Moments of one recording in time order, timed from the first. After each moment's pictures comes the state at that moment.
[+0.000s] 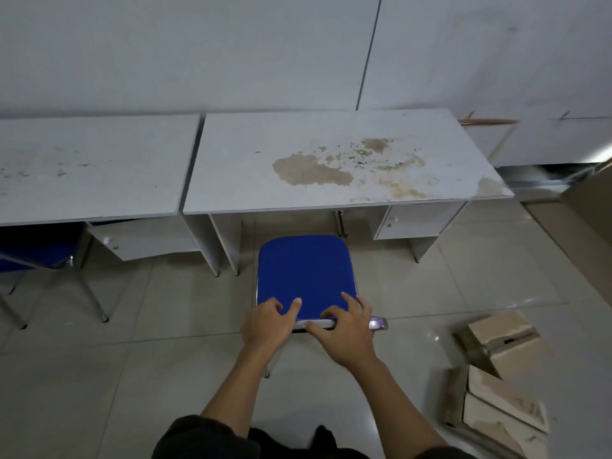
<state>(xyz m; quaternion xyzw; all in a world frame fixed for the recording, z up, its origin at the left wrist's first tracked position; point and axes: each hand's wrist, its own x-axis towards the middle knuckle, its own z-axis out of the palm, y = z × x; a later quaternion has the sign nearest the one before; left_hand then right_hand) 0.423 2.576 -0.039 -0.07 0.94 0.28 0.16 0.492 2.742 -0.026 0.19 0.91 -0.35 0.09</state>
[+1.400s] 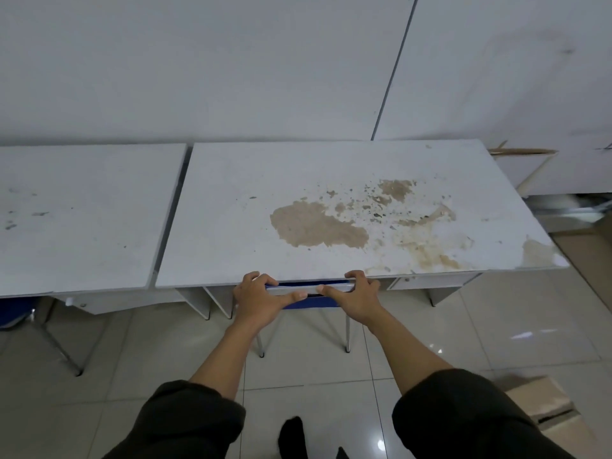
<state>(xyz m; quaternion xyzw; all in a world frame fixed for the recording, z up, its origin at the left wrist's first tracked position) 0.109 2.617 -0.036 -0.06 0.90 0.40 0.16 0.150 2.853 -0.041 0.27 0.82 -0.47 0.16</state>
